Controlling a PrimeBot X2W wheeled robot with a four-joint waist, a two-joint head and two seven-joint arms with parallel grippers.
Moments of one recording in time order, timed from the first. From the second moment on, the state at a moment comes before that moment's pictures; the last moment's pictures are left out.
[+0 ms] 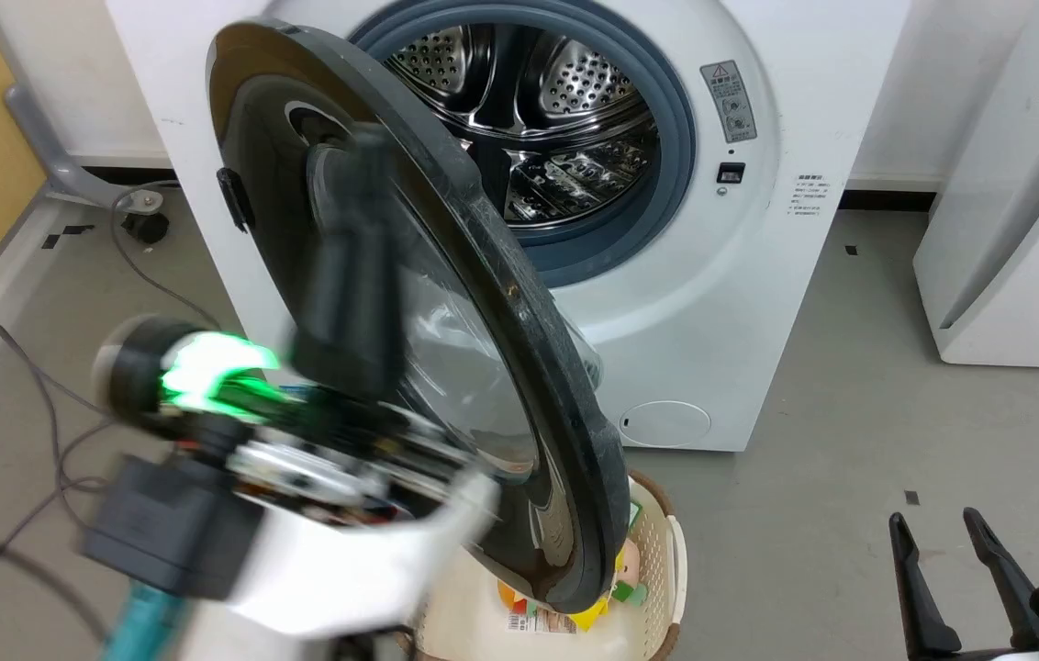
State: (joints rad) left arm -0.33 0.05 -0.30 -0.40 -0.19 0.04 -0.26; right arm 0.17 -0.05 -0.12 -0.07 0.11 0.13 -0.09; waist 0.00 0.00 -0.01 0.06
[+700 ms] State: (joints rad) left arm -0.26 0.05 -0.91 -0.06 -0.39 0.01 0.00; right arm 0.16 -0.05 -0.12 -0.05 0.10 0.13 -0.09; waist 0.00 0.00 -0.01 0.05
